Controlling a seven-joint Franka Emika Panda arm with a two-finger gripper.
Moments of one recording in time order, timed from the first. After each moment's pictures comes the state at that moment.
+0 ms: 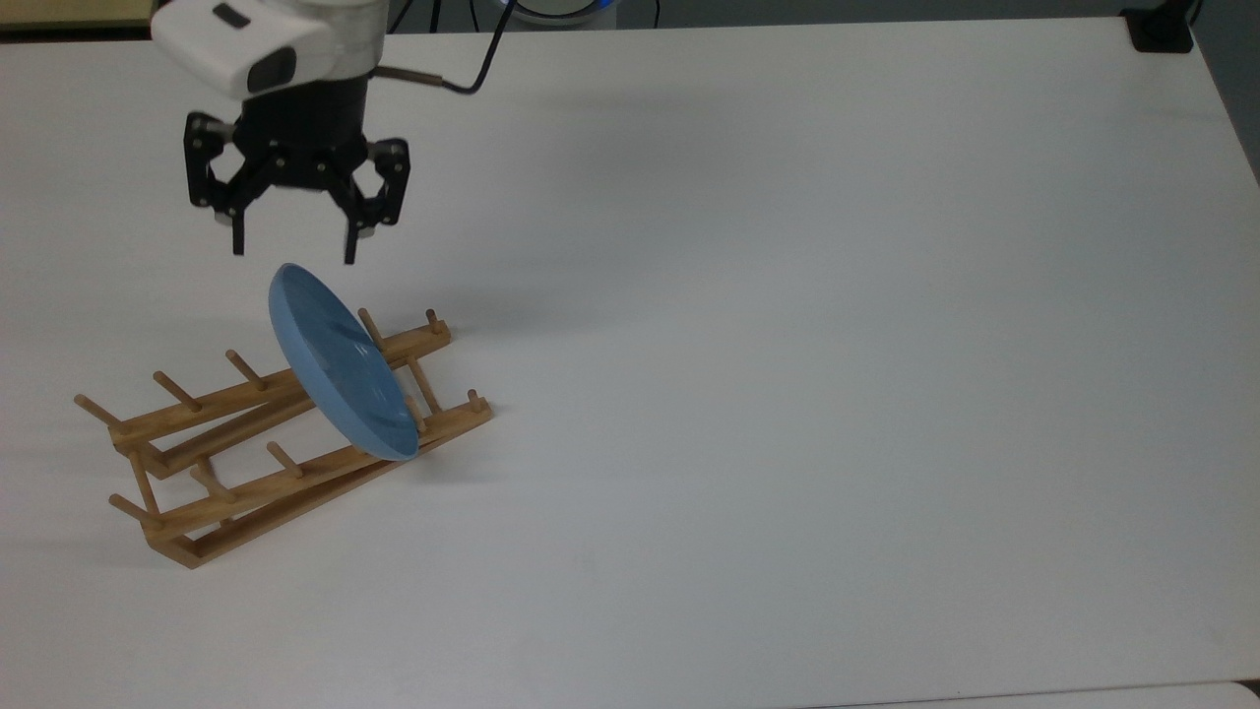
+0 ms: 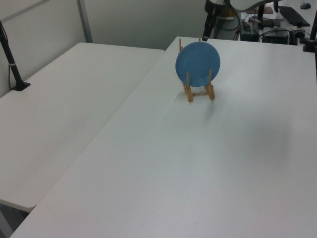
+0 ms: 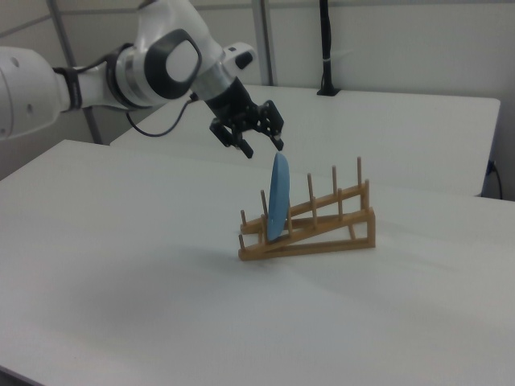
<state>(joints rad) -0.02 0.24 -0.11 -1.57 -0.28 2.17 -0.20</state>
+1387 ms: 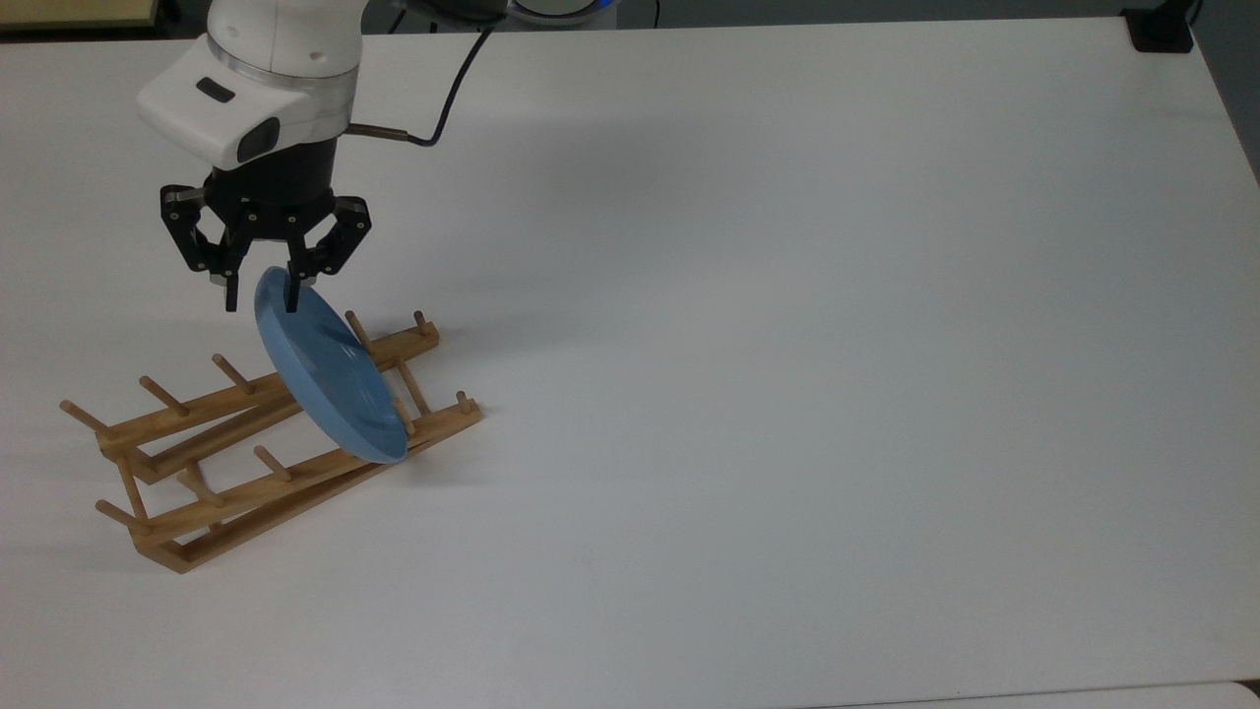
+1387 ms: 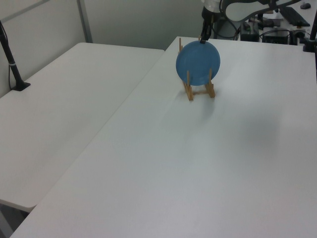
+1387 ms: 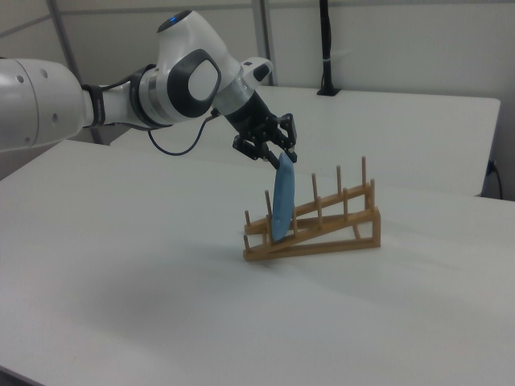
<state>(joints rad) -0.06 0.31 -0.11 -1.56 -0.32 2.27 -0.31</state>
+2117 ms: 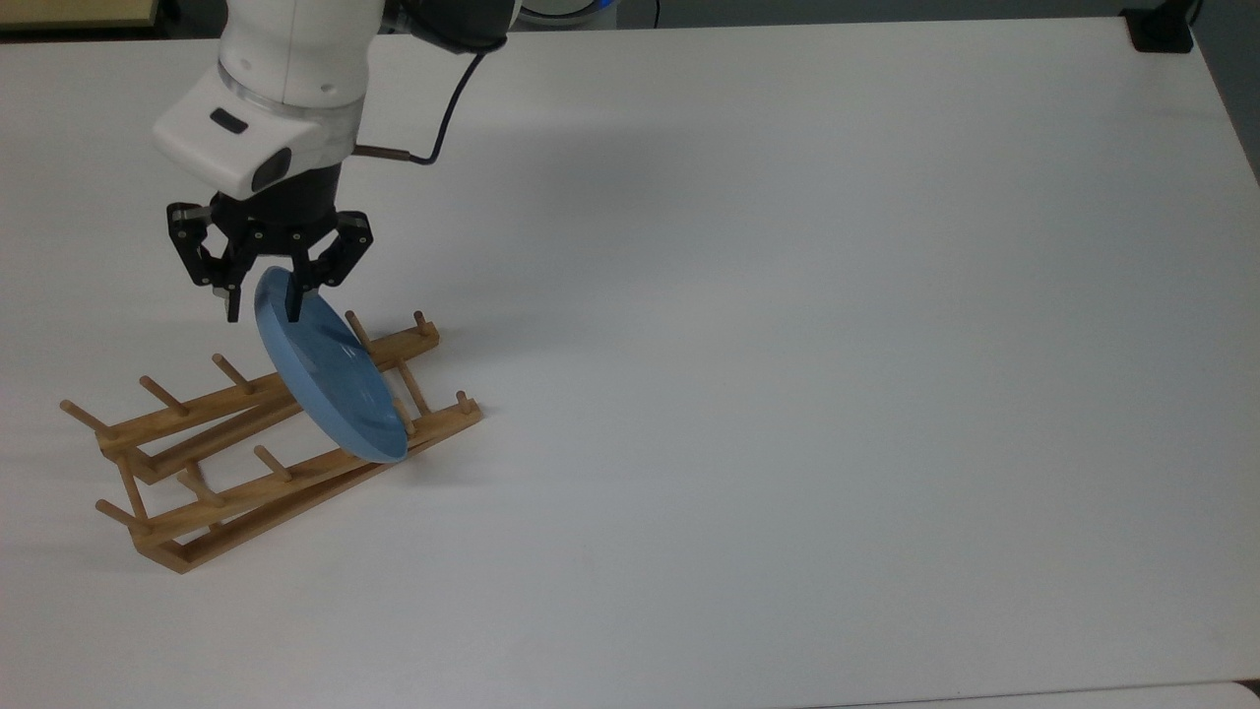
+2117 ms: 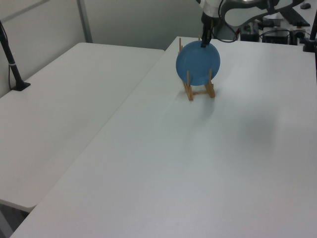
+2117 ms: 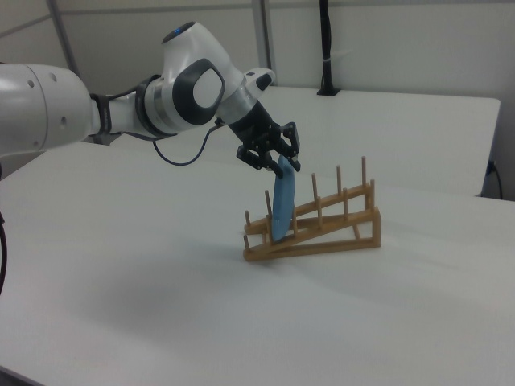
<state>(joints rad) -0.06 0.34 -0.11 -1.57 -0.36 2.28 -0.31</state>
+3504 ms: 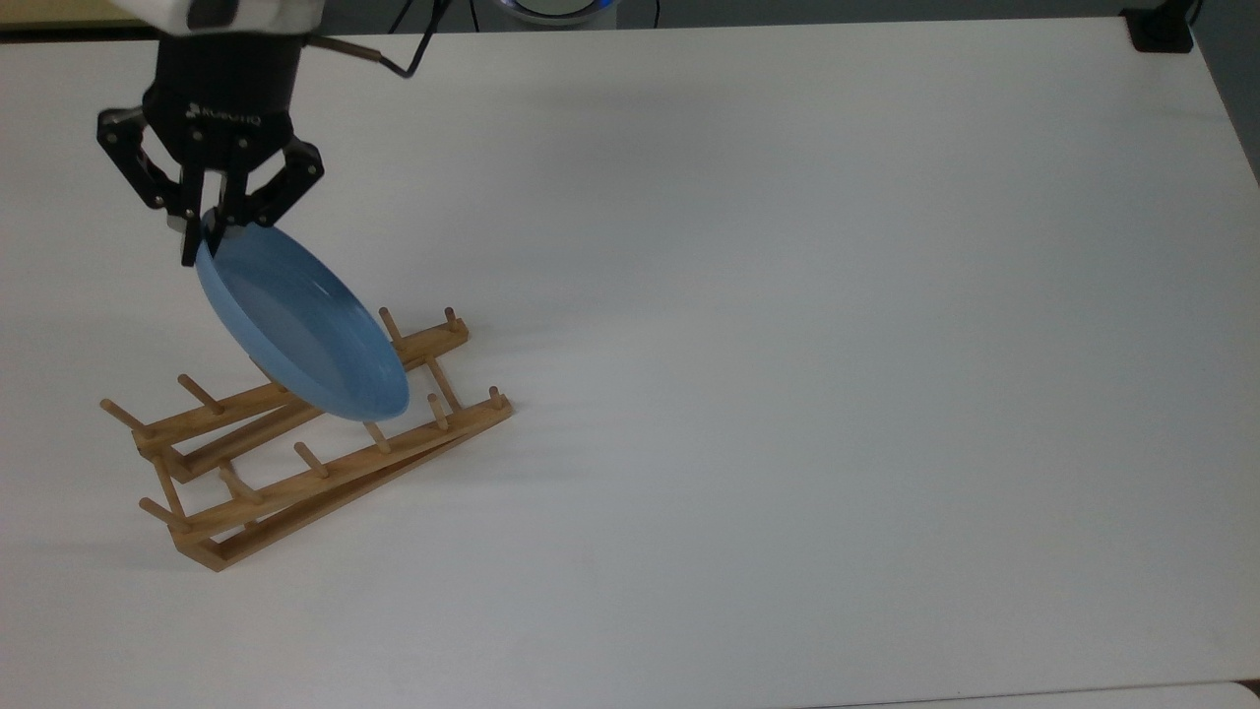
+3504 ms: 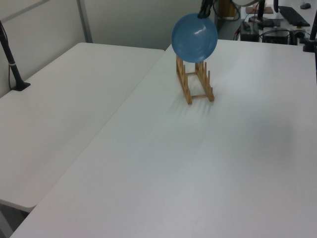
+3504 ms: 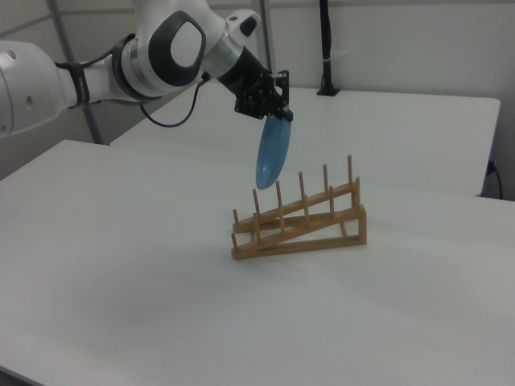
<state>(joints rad) -0.06 0.24 -0.10 -1.51 -0.36 2.31 -0.31</state>
